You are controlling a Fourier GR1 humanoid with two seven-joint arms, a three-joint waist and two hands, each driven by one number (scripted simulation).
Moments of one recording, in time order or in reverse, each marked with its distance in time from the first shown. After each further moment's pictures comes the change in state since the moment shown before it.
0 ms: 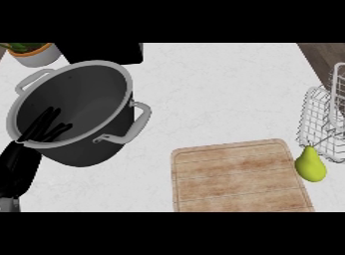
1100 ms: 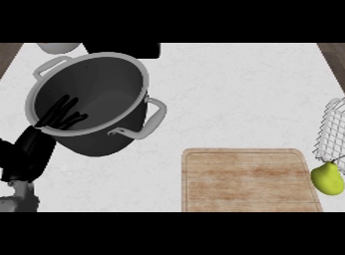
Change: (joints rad) left arm -0.108 -0.031 -0.021 0.043 -0.033 -0.048 0.029; right arm -0.141 -0.067 -0.077 -0.157 -0.109 0.279 0.272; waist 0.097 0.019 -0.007
